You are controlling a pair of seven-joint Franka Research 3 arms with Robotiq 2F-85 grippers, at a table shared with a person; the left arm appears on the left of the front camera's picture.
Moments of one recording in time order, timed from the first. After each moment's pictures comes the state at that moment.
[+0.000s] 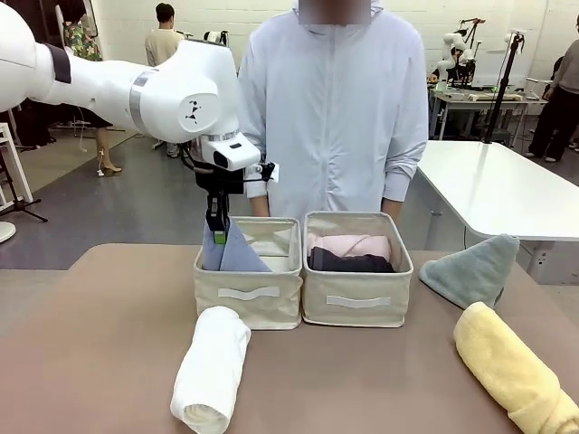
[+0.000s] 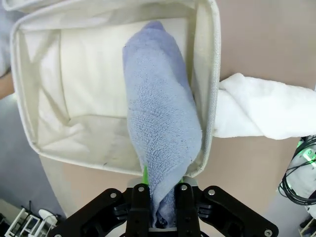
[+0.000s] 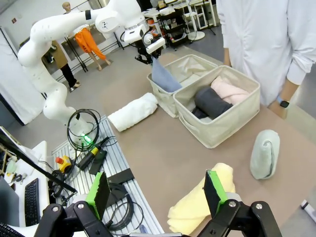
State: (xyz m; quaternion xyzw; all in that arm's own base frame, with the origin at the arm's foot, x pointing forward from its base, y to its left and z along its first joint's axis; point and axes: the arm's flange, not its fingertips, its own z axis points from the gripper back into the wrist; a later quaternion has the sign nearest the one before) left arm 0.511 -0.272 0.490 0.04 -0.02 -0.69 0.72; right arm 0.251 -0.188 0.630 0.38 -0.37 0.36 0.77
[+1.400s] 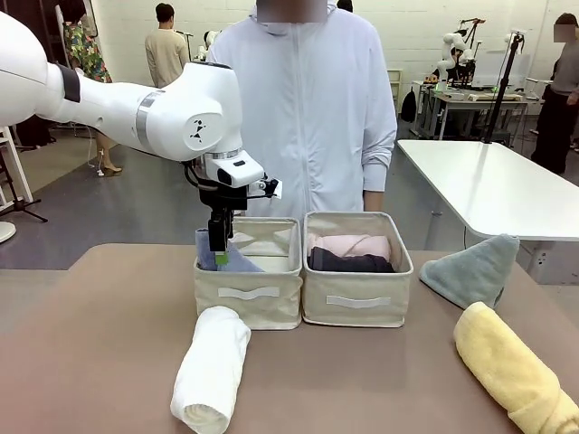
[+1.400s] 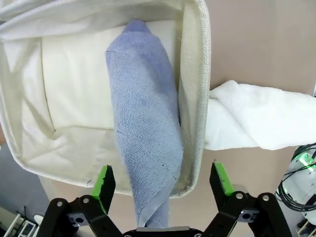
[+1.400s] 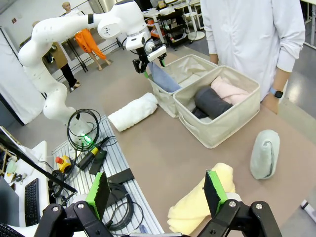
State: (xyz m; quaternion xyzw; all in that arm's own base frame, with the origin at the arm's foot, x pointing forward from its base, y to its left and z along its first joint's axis) left arm 0.505 -0.278 0.465 0.03 -0.01 -0.69 0.72; right arm 0.251 -0.188 0.630 0.38 -0.37 0.36 0.77
